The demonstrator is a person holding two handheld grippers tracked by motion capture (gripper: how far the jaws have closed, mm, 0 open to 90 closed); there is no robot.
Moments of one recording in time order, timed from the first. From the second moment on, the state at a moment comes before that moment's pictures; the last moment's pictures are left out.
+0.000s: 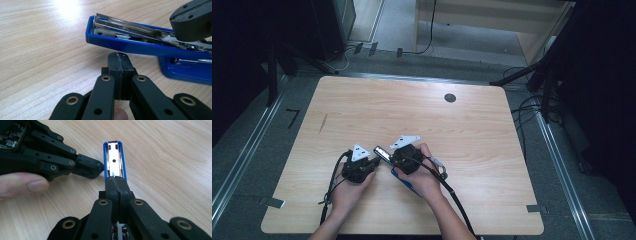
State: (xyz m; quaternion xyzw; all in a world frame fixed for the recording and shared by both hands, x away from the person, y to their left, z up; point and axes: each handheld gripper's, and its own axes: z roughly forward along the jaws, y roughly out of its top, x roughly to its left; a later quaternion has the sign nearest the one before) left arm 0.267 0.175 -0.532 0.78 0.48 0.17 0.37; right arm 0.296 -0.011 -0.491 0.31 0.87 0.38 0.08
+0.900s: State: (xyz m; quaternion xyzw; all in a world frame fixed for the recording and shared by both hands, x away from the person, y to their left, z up) left arm 0.261 0.167 -0.518 0.78 0.44 0.17 0.41; right arm 0.294 -0.016 -0.483 0.31 0.86 0.39 0.10
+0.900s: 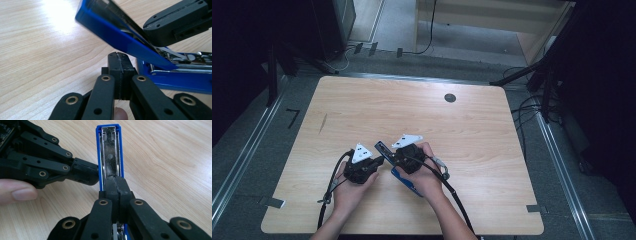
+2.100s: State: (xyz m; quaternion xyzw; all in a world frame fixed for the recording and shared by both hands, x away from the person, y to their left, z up) left arm 0.228 0.118 -0.532 0.81 0.39 0.14 0.43; right arm 0.278 -0.035 -0.468 0.30 0.85 0.42 0.11
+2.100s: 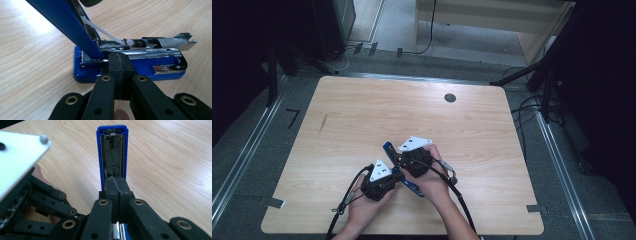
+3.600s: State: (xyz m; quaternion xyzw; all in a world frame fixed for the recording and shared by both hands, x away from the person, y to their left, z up) left arm 0.226 0.112 -0.533 0.82 0.37 0.14 0.42; right arm 0.254 -0.067 -0.465 0.31 0.83 0.45 0.11
